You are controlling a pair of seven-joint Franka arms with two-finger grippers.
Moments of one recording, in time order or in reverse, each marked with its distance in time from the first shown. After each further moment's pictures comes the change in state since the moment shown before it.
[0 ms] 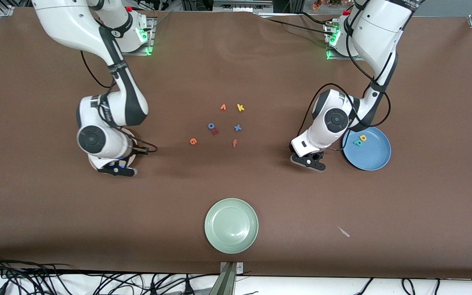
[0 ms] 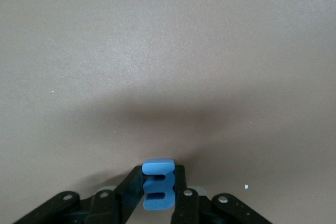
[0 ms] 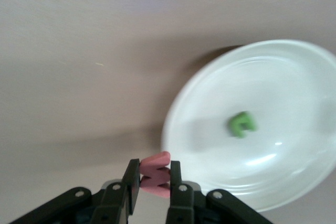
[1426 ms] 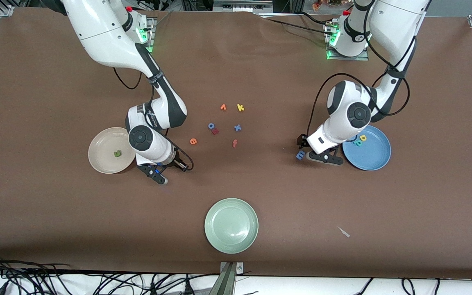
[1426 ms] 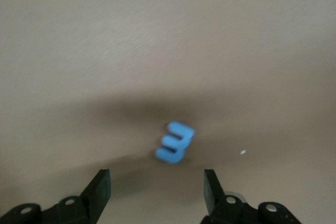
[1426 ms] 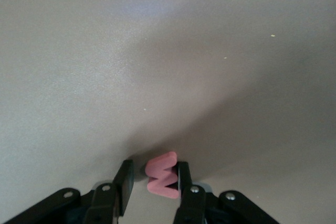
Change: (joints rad) left arm 0.061 -0.116 -0.027 -0.058 -0.113 -0.083 -0.009; right arm 0.045 0.218 0.191 0.149 0.075 0.301 0.699
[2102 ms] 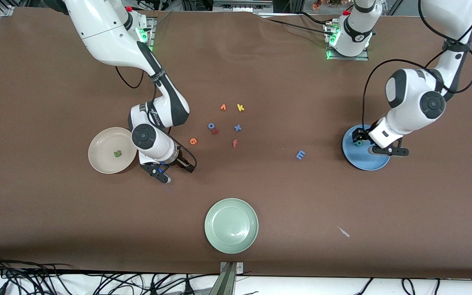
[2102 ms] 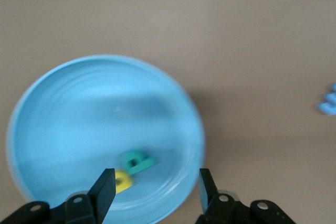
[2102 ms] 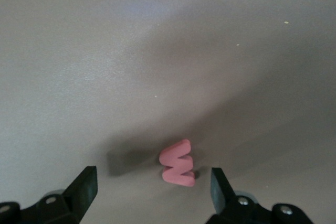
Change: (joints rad) left arm 0.243 -0.213 0.051 -0.183 0.079 -0.092 0.101; right arm 0.009 -0.002 0.006 0.001 0.000 0.001 0.004
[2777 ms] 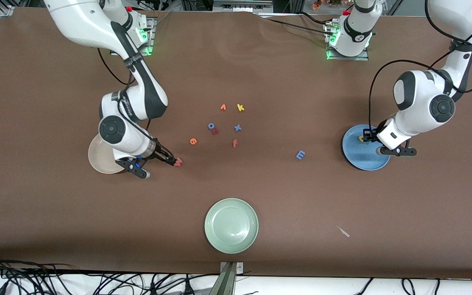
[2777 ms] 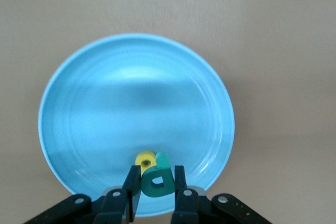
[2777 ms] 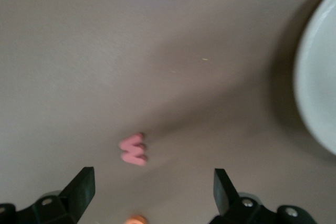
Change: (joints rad) left arm 0.045 -0.013 0.052 -0.010 0.030 -0.090 0.024; right arm -0.065 -0.137 -0.006 -0.054 0.000 -0.121 -0.091
